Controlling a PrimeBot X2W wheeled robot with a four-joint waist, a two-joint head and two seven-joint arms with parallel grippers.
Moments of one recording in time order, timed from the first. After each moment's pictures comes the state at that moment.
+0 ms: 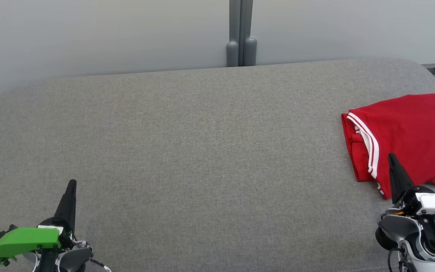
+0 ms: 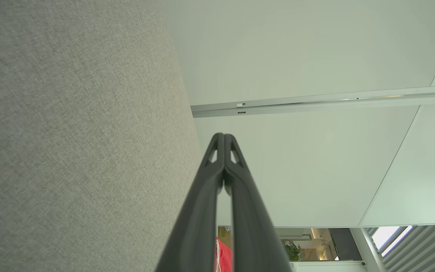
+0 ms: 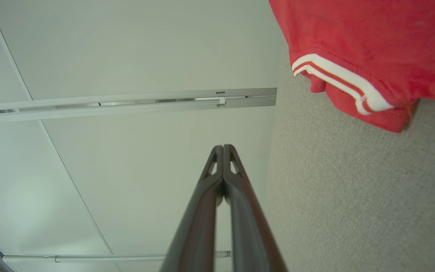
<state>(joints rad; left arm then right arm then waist) -0.06 0.04 0.07 0.28 -1.61 -0.12 0.11 -0.06 -0.04 -0.12 0.28 1.61 0.12 0.10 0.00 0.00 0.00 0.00</state>
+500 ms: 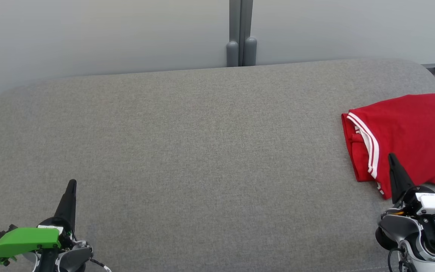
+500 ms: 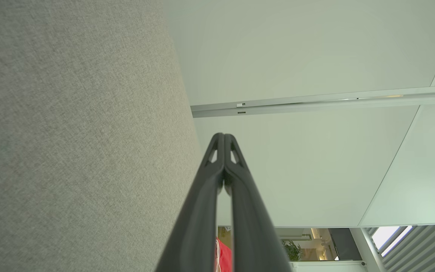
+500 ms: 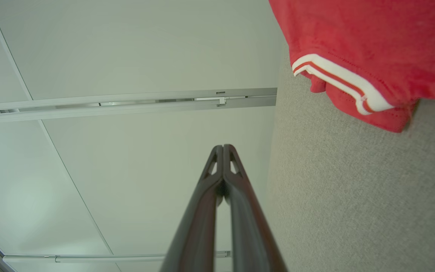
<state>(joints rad) -0.06 0.04 0.07 0.28 -1.61 -0.12 0.11 -0.06 -0.04 -0.12 0.28 1.61 0.12 0.10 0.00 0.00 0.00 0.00</state>
